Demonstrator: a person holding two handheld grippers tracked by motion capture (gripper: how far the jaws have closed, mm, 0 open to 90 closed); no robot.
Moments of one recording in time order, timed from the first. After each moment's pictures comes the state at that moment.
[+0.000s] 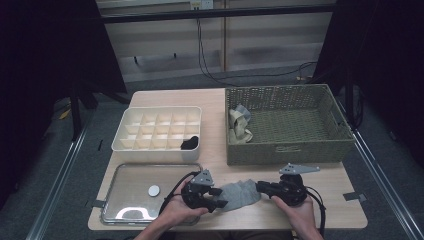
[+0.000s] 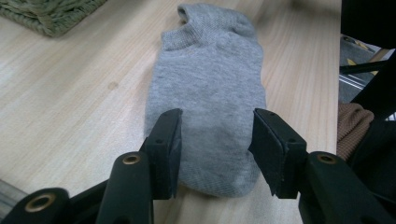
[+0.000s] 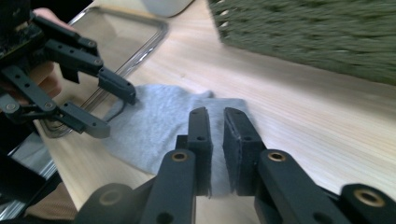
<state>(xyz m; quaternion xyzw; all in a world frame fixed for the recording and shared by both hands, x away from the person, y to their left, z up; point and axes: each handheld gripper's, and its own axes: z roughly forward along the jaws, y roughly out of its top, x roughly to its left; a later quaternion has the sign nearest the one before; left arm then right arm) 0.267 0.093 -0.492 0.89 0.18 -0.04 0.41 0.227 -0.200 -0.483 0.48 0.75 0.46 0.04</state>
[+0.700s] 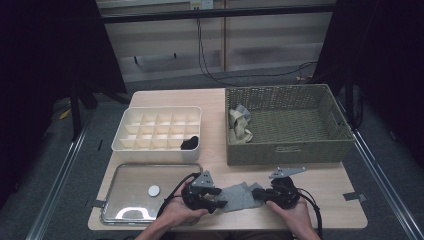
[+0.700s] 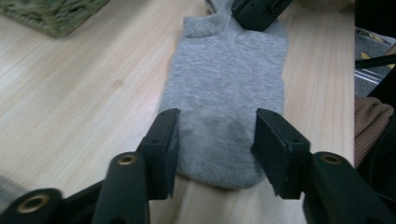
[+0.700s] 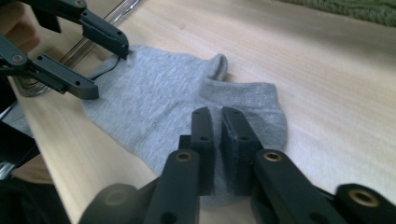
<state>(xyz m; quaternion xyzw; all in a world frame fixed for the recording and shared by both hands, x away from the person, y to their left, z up) 0.263 0.088 -0.499 0.90 0.16 -0.02 0.40 0.227 -0.192 -0.502 0.47 0.79 0.40 0.02</state>
